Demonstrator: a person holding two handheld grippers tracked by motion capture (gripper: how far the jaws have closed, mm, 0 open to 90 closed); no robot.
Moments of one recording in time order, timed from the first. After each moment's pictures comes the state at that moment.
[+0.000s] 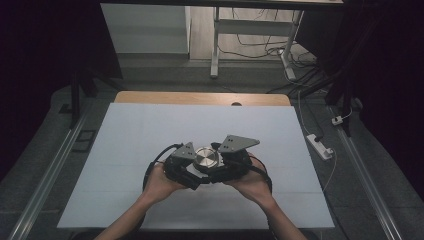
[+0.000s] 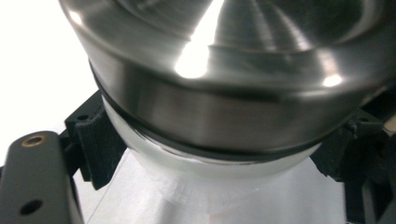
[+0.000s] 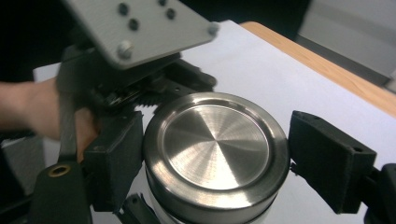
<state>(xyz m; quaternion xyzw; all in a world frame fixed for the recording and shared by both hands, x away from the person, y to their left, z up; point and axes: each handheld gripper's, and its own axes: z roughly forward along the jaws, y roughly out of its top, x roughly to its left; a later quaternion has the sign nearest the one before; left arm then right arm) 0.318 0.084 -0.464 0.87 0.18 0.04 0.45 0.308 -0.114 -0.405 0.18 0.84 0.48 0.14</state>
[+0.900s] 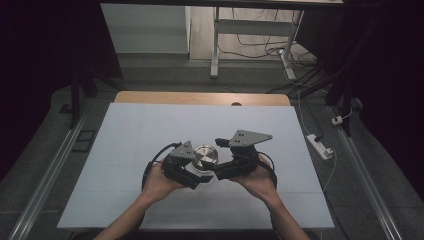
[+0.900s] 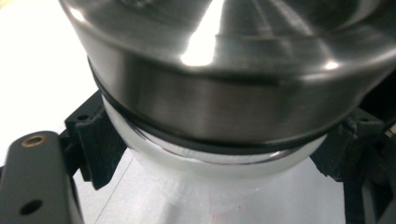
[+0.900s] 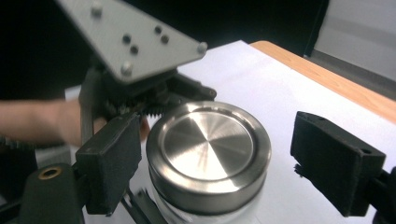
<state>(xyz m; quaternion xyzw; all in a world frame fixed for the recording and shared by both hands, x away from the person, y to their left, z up) 0.315 0.086 -0.460 0.86 0.20 0.06 0.46 0.312 -0.130 -0.392 0.20 0.82 0.53 0.10</state>
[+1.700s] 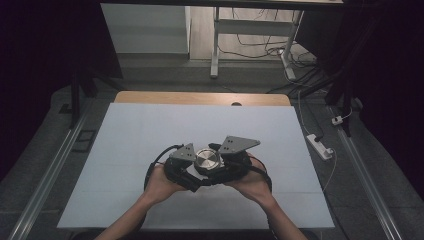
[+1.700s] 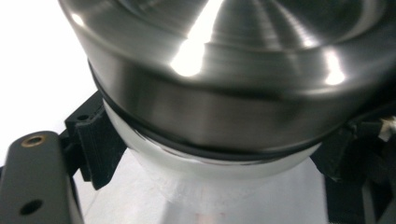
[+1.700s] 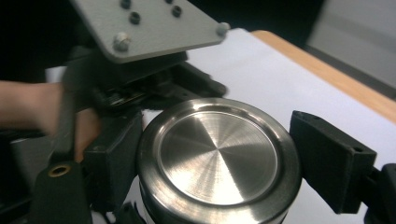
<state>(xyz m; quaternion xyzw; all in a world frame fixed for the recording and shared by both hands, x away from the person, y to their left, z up) 0.314 0.083 -0.463 0.86 0.16 0.02 0.48 0.308 -0.115 -0.406 0.16 0.84 0.50 0.12</state>
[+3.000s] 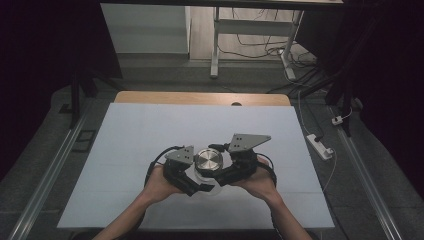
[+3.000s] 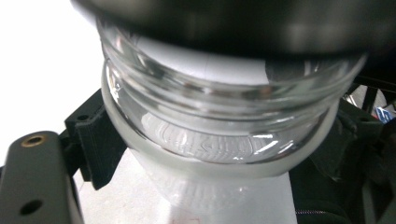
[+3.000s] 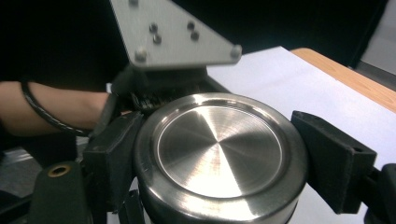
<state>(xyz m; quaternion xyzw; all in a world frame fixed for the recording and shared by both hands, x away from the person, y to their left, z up) 0.311 0.085 -0.461 0.86 0.10 -0.01 0.50 0.310 -0.131 -0.394 0.13 0.83 0.54 0.05</state>
